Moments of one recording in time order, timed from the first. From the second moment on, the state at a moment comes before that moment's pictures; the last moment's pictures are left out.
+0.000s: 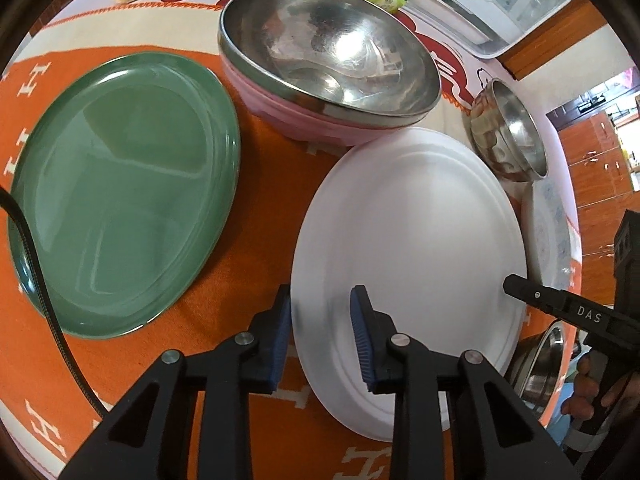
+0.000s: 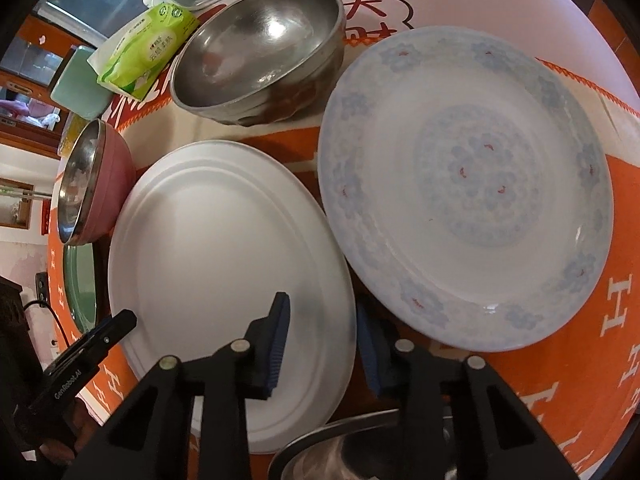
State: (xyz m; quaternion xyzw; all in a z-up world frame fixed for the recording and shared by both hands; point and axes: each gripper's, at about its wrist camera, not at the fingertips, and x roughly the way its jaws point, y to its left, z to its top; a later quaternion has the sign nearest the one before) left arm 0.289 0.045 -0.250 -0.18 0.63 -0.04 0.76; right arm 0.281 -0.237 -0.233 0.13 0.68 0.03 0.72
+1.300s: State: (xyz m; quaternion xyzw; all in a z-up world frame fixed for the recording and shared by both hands) left arm 0.206 0.066 -0.153 -0.18 0.56 -0.04 0.81; right arm 0.192 -0.222 -0.126 0.13 0.59 0.05 0.79
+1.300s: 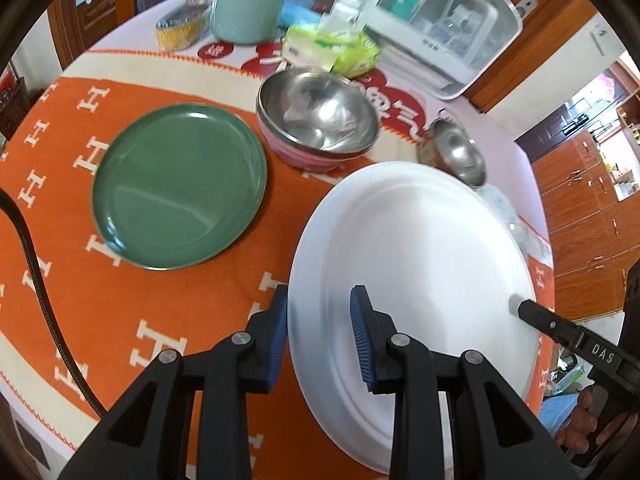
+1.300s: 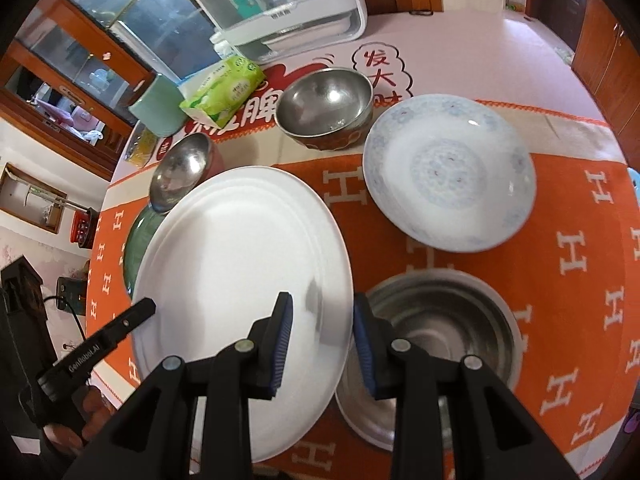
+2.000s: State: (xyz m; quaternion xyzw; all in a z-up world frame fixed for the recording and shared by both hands) left arm 0.075 0.052 -0.065 -0.14 0.44 -0.06 0.88; right arm 0.066 -0.219 -0.086 0.13 0.55 0.08 0.82
